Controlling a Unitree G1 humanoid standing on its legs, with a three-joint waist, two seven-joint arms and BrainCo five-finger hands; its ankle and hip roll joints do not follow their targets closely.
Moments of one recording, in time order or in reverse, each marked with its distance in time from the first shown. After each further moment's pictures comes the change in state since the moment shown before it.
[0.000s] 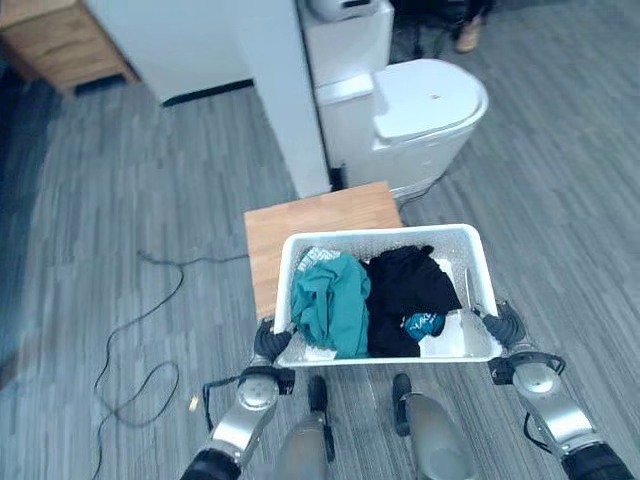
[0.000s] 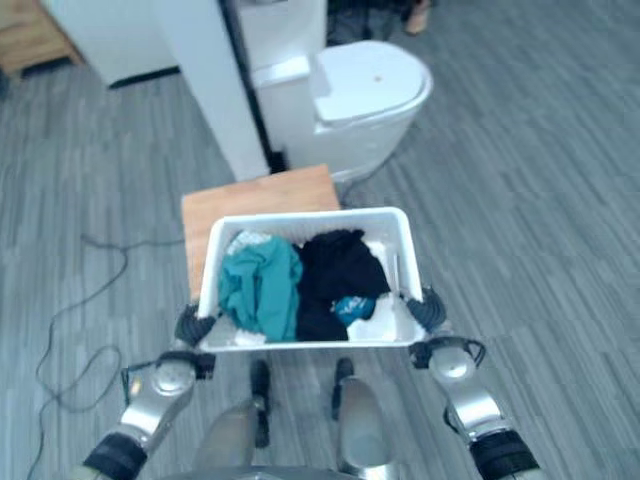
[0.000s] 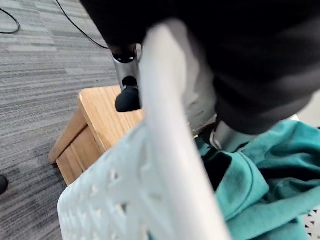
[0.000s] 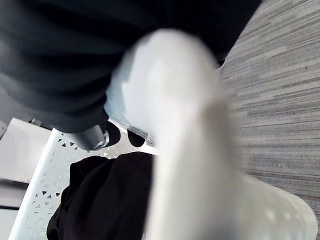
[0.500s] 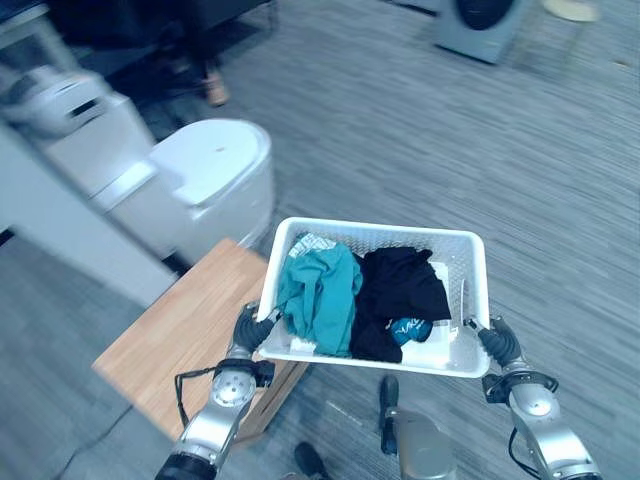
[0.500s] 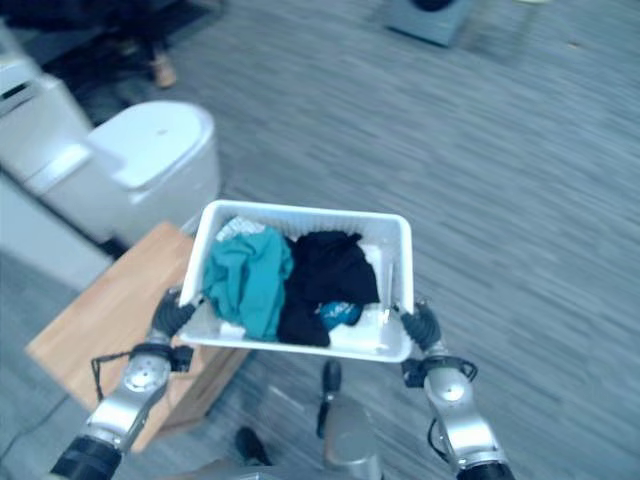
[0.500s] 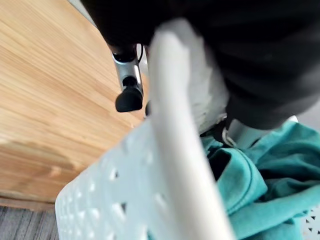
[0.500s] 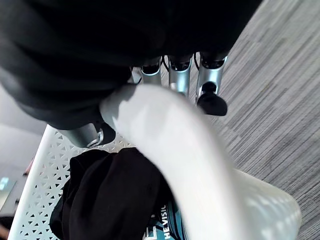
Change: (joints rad) left arm 0.038 0.078 0.083 -0.126 0.075 0.012 -0.070; right arm 0.101 0.146 -0.083 -0.068 -0.032 -0.032 0.082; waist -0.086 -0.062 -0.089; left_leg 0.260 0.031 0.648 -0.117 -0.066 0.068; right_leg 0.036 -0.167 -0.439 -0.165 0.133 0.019
